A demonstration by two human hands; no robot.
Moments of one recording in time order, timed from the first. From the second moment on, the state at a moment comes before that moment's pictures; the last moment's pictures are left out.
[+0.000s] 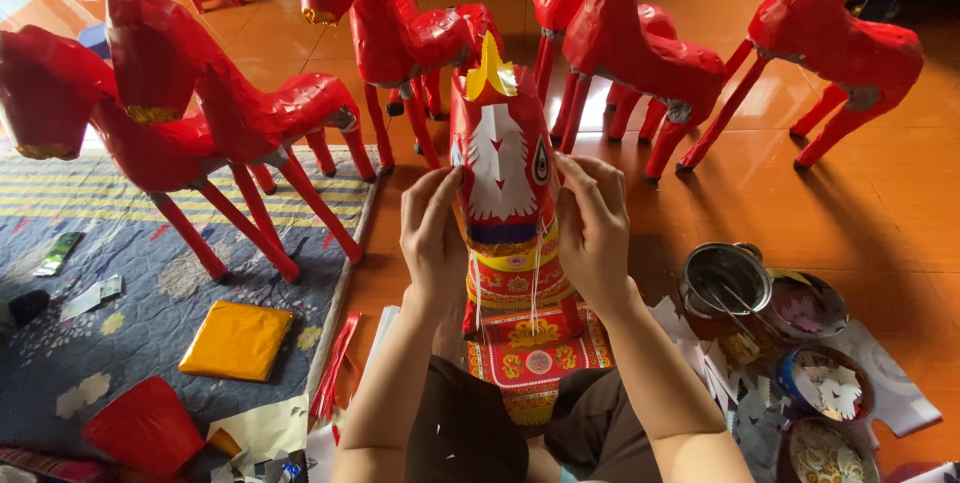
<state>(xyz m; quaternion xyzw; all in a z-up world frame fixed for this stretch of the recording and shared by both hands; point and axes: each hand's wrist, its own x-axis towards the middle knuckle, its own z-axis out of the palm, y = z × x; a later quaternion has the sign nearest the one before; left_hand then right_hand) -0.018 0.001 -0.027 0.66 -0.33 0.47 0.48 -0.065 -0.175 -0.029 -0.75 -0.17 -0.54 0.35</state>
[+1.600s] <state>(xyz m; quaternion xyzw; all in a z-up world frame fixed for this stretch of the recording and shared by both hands) -0.048 0.039 -0.157 0.74 -0.22 0.35 0.53 -0.149 -0.329 -0.466 -0.73 0.34 -0.06 0.58</state>
